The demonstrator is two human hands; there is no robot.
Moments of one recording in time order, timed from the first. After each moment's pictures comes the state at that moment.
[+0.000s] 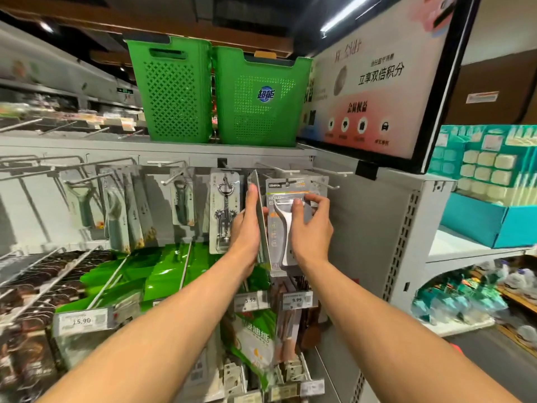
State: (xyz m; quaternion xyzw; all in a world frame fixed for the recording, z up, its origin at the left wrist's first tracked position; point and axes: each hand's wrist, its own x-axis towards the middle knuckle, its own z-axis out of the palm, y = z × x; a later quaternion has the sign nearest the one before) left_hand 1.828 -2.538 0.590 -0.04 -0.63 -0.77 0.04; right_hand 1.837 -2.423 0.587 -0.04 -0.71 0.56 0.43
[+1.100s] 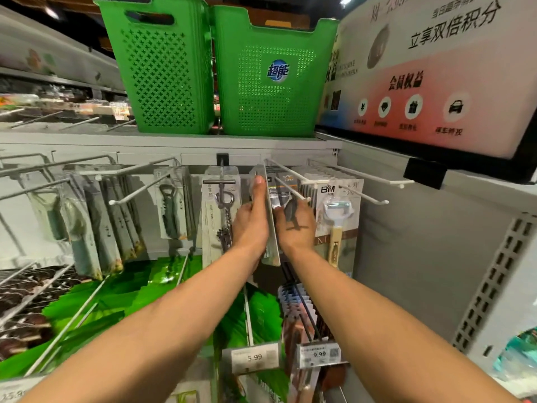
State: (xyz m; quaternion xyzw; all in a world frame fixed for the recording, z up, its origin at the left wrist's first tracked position) left_hand 1.699 -2.518 0.598 0.02 -0.72 -0.69 0.09; right_hand 1.642 -2.427 0.563 -0.06 -0.81 0.49 0.31
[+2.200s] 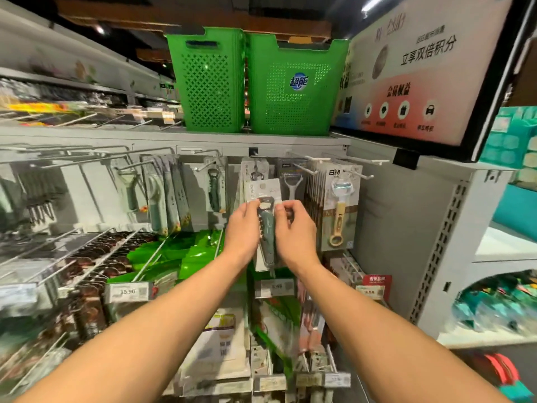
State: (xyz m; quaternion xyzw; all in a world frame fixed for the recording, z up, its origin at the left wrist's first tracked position) left_hand 1.834 -2.584 0.578 0.00 -0.73 -0.65 0.18; right_hand 1.829 -2.477 0.555 0.07 -0.77 0.54 0.32
